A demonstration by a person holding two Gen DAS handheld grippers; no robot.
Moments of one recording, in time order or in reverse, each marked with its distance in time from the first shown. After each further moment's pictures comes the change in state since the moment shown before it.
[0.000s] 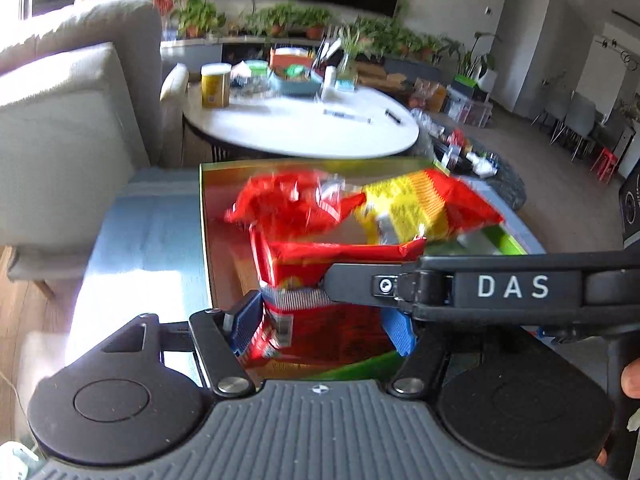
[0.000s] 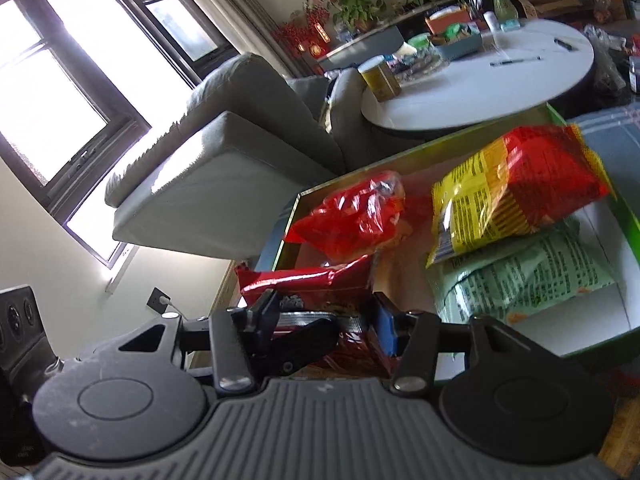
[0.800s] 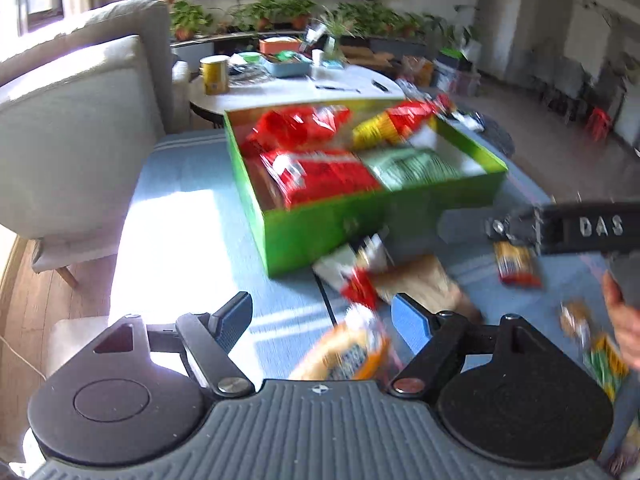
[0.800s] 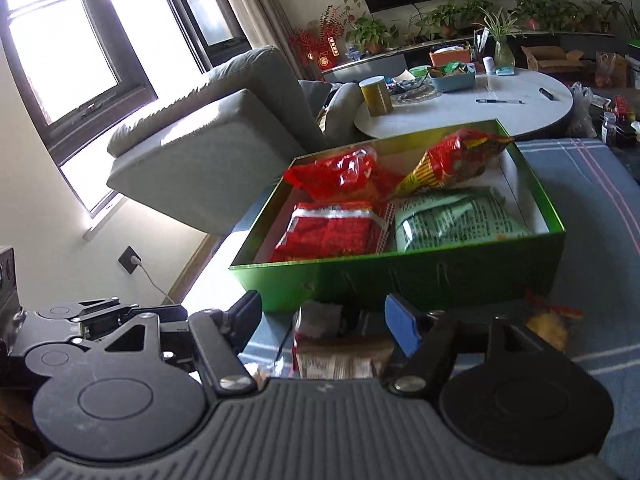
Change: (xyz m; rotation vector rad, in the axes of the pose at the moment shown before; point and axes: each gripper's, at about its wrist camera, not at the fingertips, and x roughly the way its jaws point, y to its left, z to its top) left arm -0.080 -0.001 -0.091 0.142 0.024 0.008; right arm -0.076 0.011 -0.072 -0.205 -0.061 -0.103
